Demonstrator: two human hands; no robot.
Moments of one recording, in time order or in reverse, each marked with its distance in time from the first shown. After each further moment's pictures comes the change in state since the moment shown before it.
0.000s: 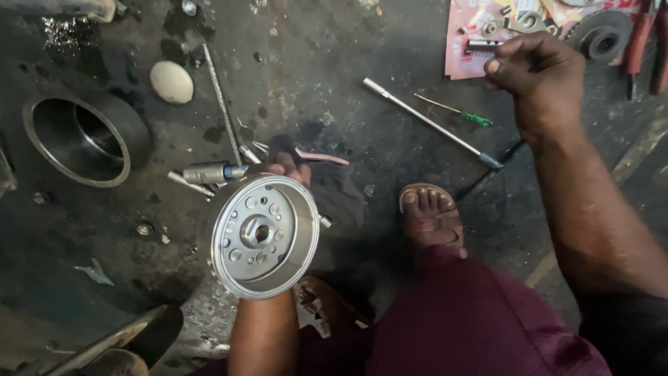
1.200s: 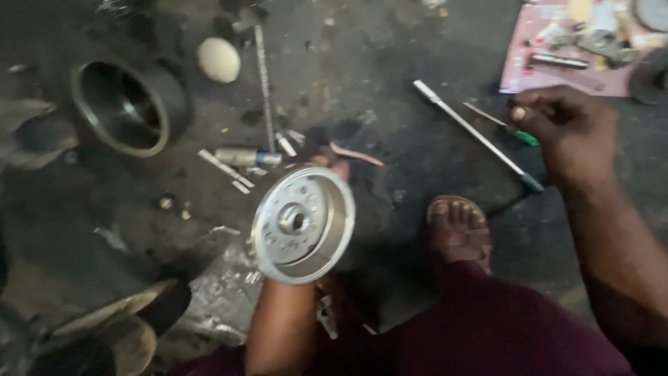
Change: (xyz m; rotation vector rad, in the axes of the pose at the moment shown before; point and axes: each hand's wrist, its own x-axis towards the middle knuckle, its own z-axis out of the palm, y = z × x) left_hand 0.019 -0.069 0.020 -0.130 -0.093 0.032; right_hand -0.032 -0.012 0.038 -0.385 -0.087 0.056
